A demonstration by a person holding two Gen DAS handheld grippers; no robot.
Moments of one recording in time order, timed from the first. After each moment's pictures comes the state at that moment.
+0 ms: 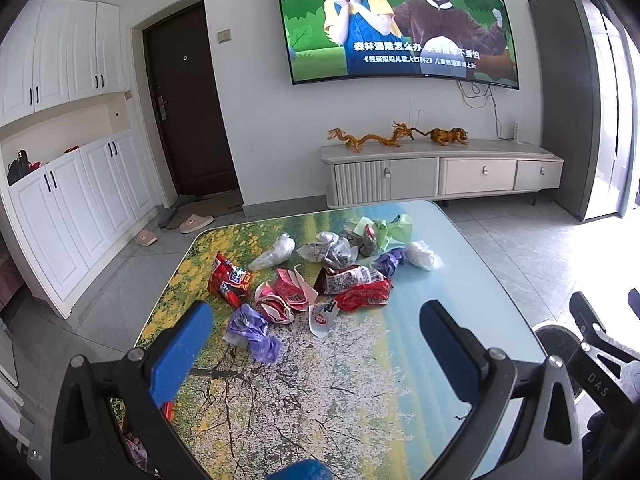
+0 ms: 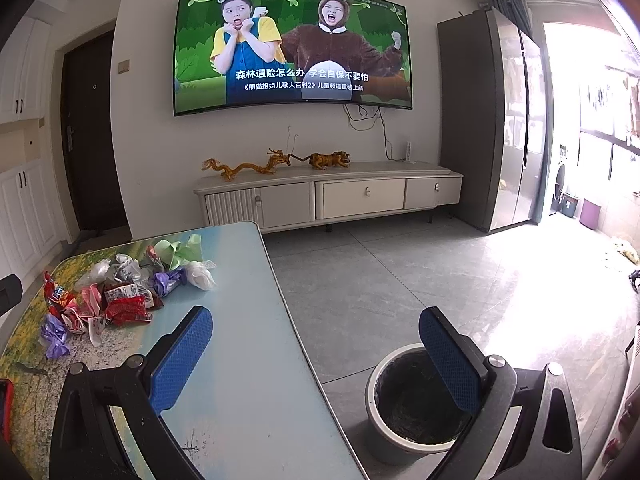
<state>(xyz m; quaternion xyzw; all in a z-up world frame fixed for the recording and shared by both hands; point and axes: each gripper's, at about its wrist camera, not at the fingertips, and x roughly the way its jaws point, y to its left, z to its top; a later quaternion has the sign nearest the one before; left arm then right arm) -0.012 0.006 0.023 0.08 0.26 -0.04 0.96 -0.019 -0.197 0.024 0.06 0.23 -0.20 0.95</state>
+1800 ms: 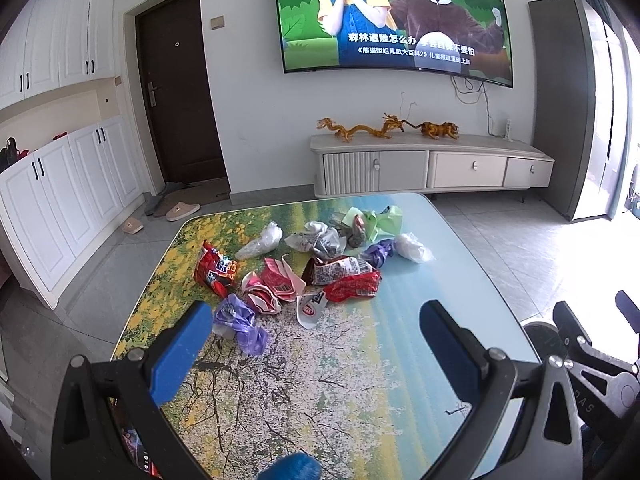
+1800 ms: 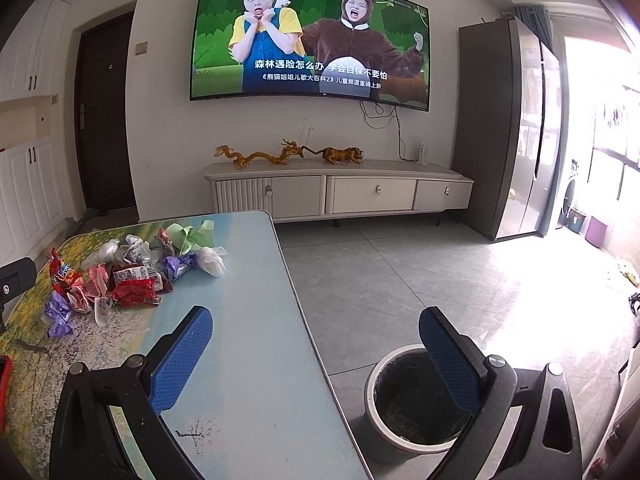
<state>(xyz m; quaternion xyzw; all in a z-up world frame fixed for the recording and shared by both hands) -0.007 0.009 0.016 0.06 0.28 -0.06 0.96 -0.014 -0.181 0.022 0.03 0.25 -0.18 0.95</state>
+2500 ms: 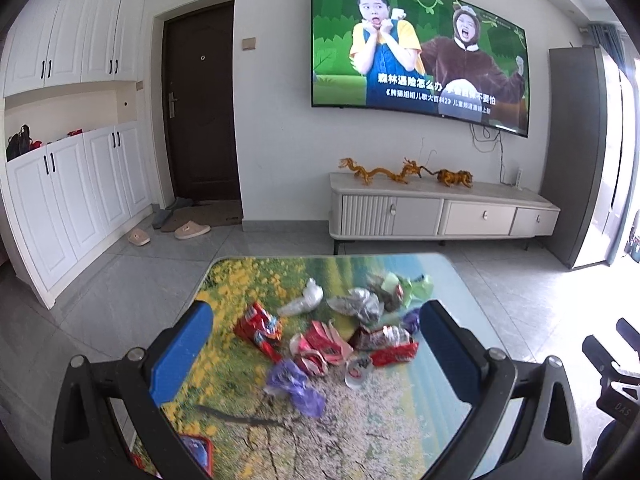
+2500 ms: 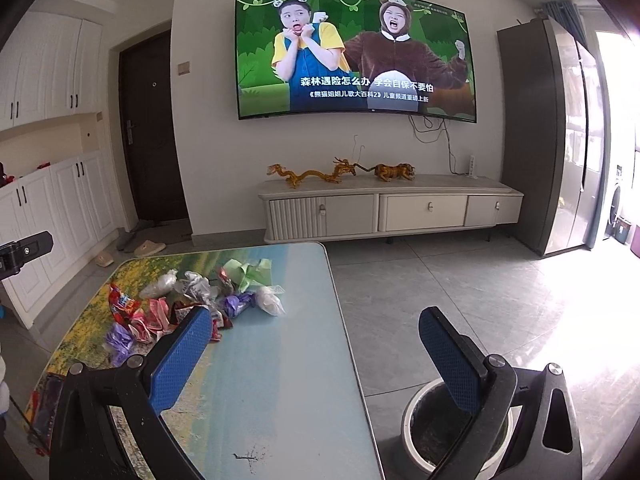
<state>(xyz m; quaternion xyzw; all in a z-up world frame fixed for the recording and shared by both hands) 0.027 0.088 0.096 0.02 0.23 -0.05 0.97 -0.001 -0.185 0.087 0.06 0.23 -0.07 0.97</state>
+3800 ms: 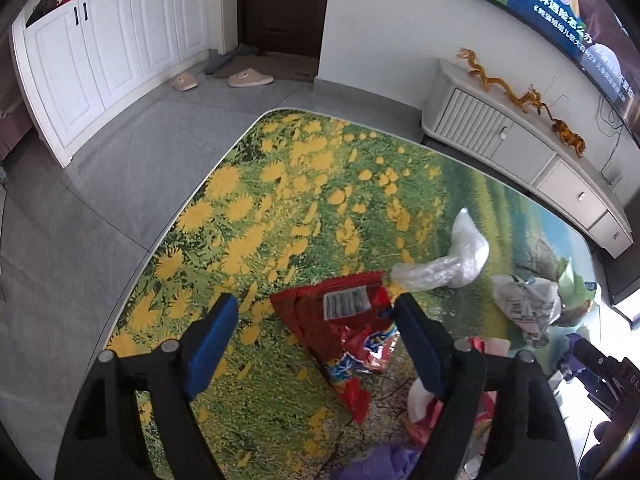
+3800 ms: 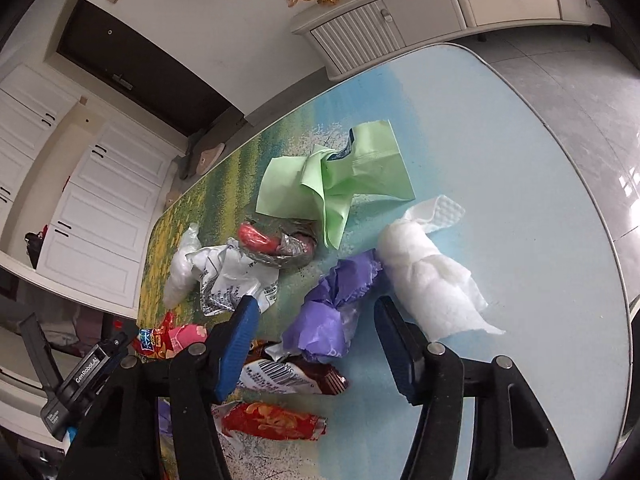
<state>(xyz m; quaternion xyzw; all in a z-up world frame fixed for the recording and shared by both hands) 0.255 0.181 -0.085 -0.10 0.48 0.08 0.87 0.278 -0.159 -0.053 0.29 0.50 0.09 0.81</state>
